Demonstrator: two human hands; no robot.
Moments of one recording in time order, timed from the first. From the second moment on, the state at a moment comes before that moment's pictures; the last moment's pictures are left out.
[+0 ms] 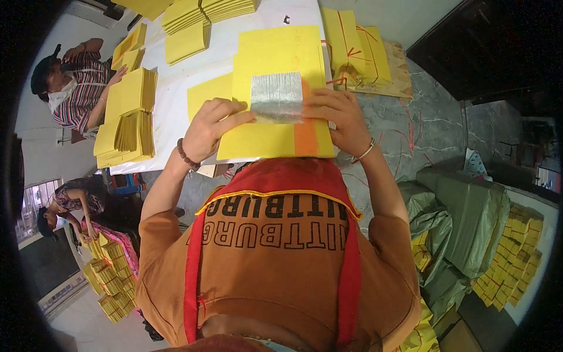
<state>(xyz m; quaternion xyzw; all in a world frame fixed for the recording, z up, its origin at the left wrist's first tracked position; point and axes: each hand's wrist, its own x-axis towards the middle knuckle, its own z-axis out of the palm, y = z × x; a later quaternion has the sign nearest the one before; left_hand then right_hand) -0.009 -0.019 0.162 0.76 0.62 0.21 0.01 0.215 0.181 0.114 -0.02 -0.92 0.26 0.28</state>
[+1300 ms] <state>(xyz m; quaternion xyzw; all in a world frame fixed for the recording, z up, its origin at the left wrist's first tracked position) 0.014 0.042 0.152 0.77 0.62 0.15 -0.01 0.166 0.183 0.101 -0.32 -0.69 0.56 0.34</state>
